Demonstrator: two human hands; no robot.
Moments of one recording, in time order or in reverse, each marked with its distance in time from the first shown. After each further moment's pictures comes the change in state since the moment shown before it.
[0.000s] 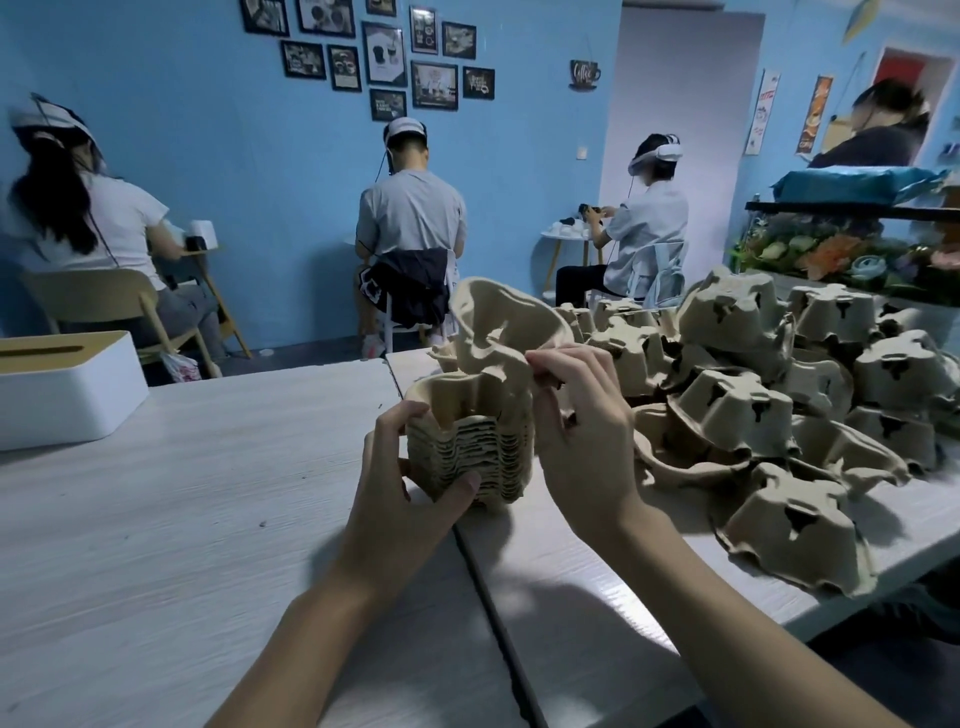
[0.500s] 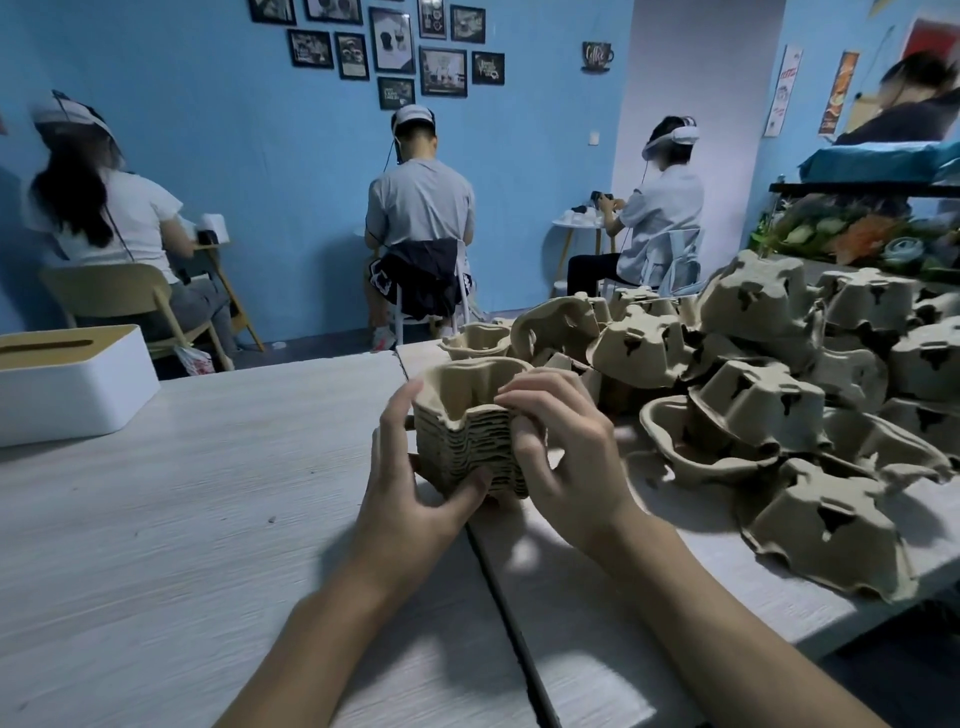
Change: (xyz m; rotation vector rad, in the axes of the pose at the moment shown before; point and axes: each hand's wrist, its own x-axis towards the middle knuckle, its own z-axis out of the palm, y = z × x) left_hand 0.000 0.002 0.001 0.011 0.023 -0.024; right_hand -0.022 0.008 0.012 0.174 -0.232 0.000
